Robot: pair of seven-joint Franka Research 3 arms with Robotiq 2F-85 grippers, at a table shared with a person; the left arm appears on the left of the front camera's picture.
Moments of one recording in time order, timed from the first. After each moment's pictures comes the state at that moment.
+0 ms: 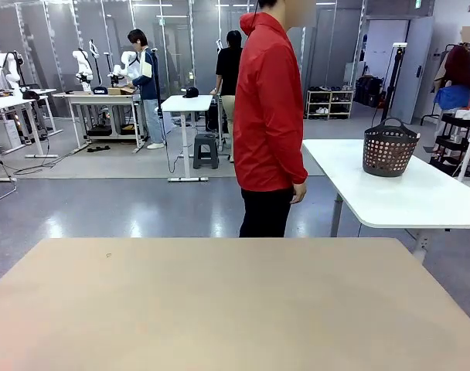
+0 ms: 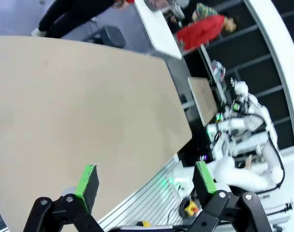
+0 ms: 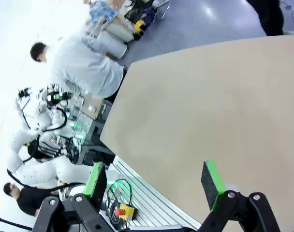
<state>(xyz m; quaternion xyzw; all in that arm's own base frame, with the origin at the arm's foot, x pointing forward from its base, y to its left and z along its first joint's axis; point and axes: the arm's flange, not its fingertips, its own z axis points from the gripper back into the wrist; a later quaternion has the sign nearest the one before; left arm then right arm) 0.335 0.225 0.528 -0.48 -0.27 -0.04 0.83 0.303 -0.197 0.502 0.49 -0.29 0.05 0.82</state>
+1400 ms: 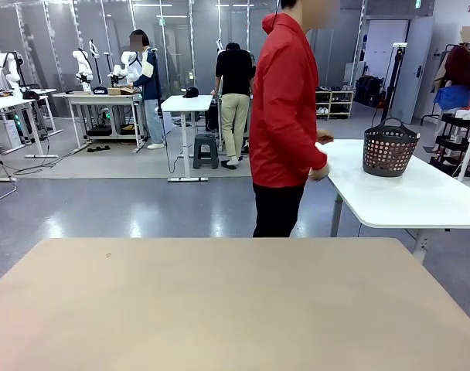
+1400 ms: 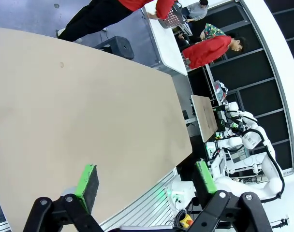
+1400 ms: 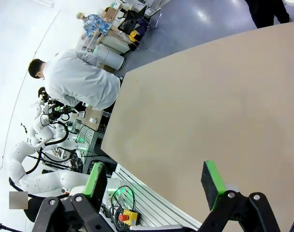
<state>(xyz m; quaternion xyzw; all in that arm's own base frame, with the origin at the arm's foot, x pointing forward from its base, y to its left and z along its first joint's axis) 0.334 0.239 0.518 -0.48 -0.27 0.00 0.83 0.298 -0.220 0.483 0.50 -0.29 0.01 0.82</state>
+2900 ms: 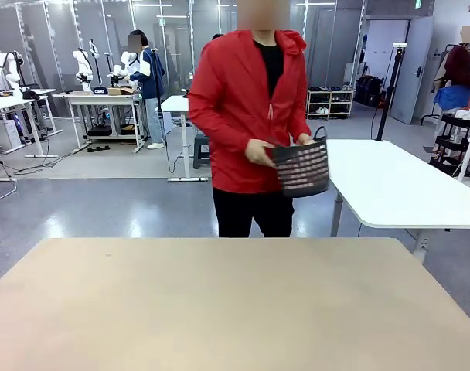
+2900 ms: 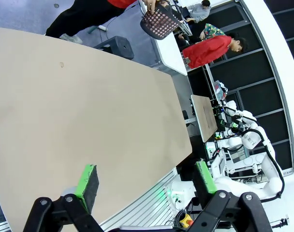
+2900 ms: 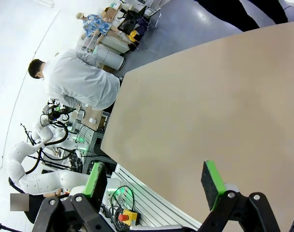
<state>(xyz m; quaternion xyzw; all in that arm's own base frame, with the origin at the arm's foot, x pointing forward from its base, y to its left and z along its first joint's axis) 0.334 0.240 0.518 -0.48 -0.27 0.00 0.83 0.298 -0.220 0.482 0.50 -0.29 0.01 0.82</state>
